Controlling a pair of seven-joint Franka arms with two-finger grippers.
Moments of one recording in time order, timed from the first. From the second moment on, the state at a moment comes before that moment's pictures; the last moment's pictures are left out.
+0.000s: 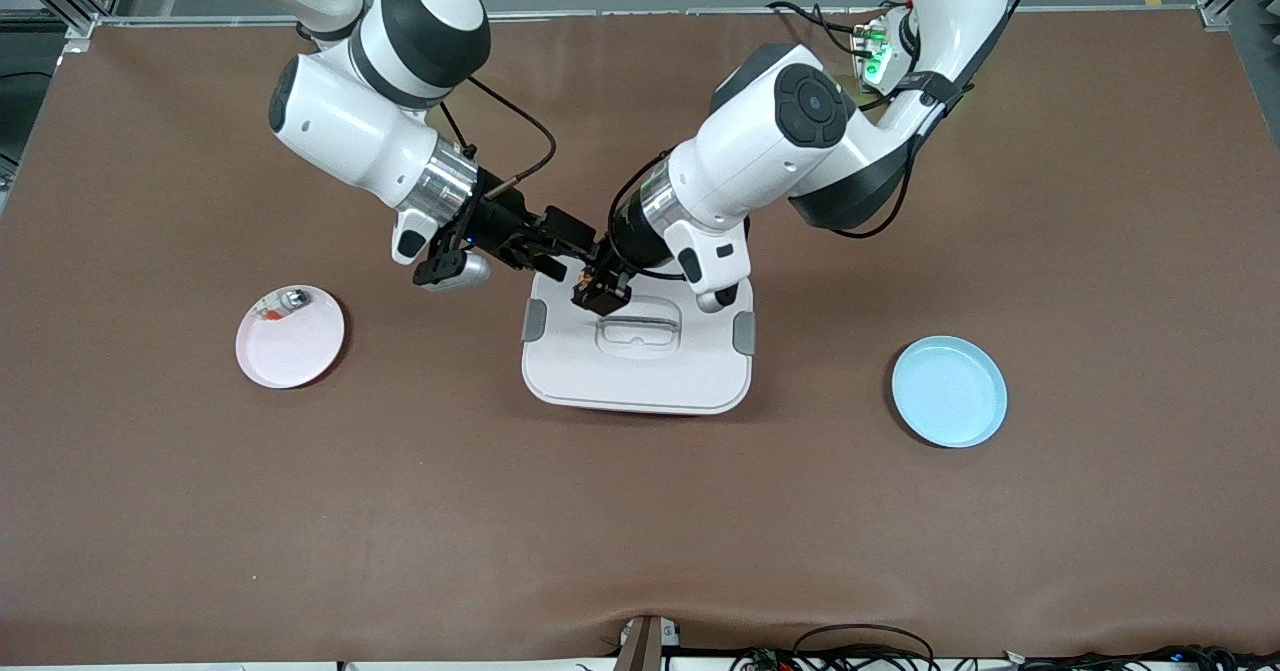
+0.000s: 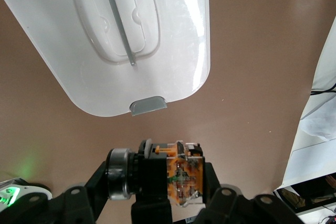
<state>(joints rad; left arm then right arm) -0.32 0.55 -0.52 -1.34 -0.19 2.27 -1.91 0.56 0.15 0.03 -1.92 0.94 2.54 0.21</state>
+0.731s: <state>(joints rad) -0.32 0.56 -0.52 -1.34 -0.19 2.27 -1.95 0.56 0.17 0.03 -1.89 0.94 2.54 0.21</state>
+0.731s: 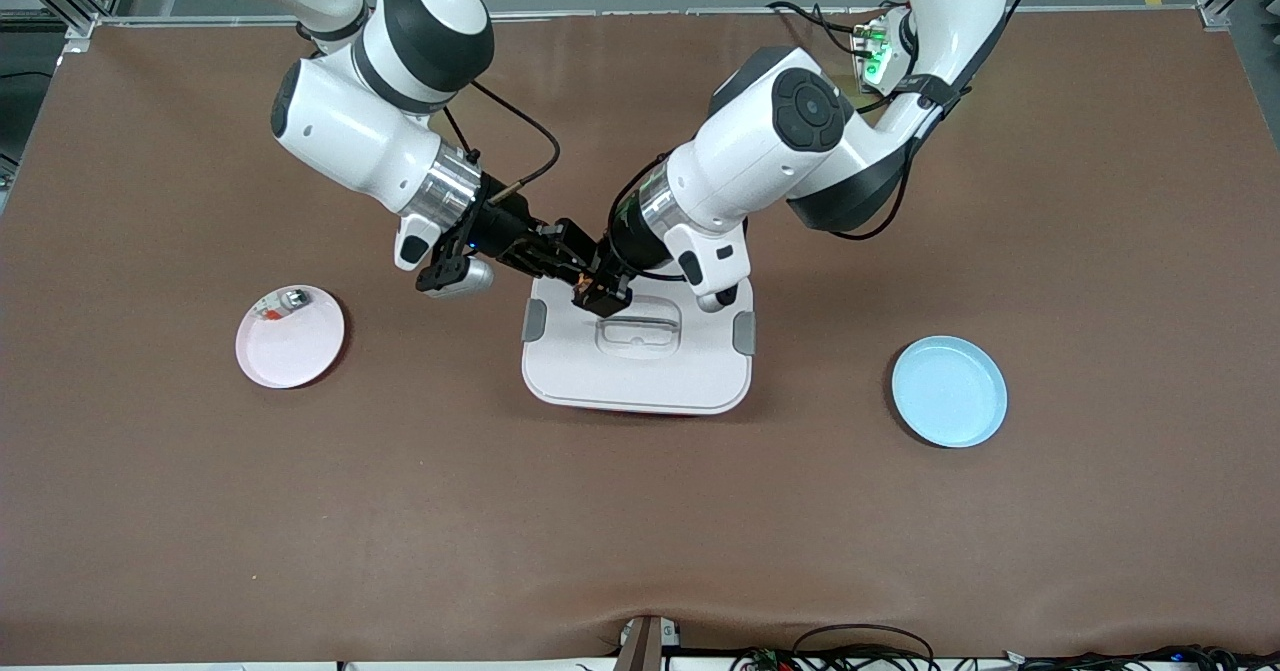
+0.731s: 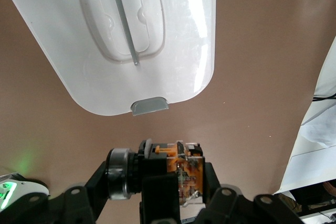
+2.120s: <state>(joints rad) -0.32 0.56 -0.52 -1.32 -0.19 2.27 -1.95 0.56 0.17 0.03 -1.88 0.94 2.52 0.19</state>
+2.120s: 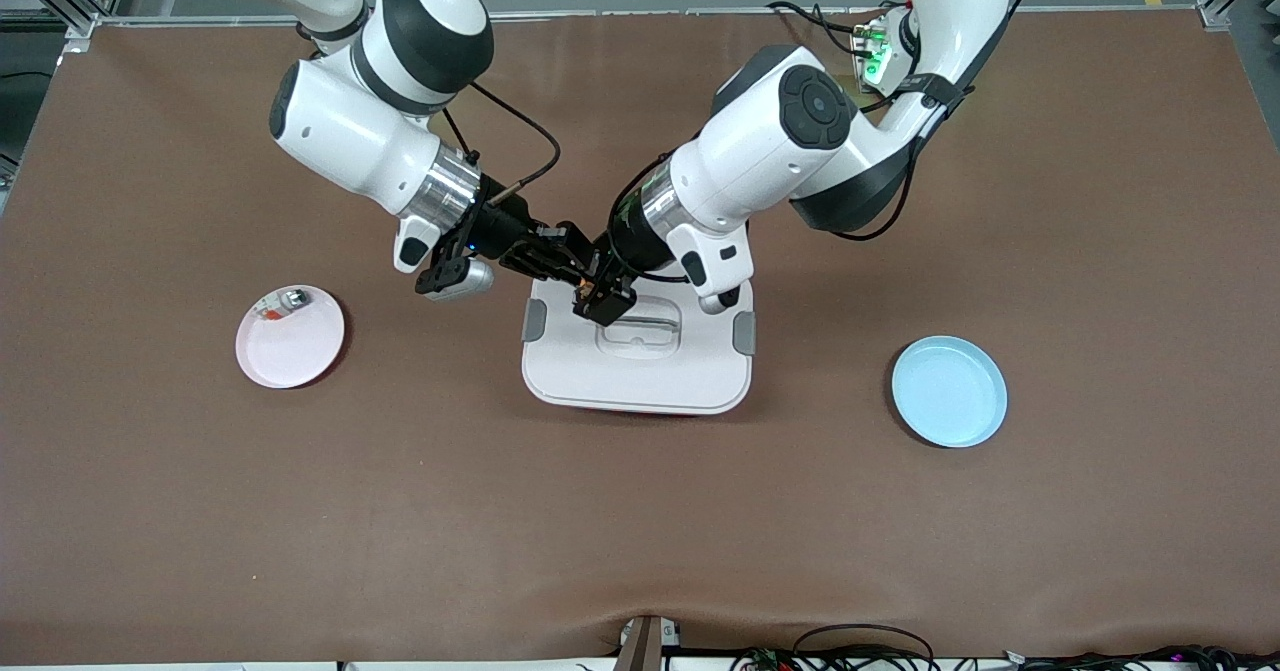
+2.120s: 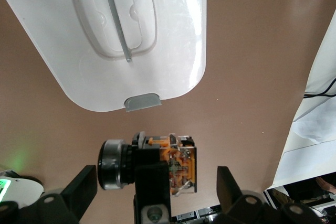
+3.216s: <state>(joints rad) -0.30 0.45 -0.38 -1.30 -0.11 2.17 -1.90 0.48 0.12 0.00 -1.83 0.49 2.05 0.19</state>
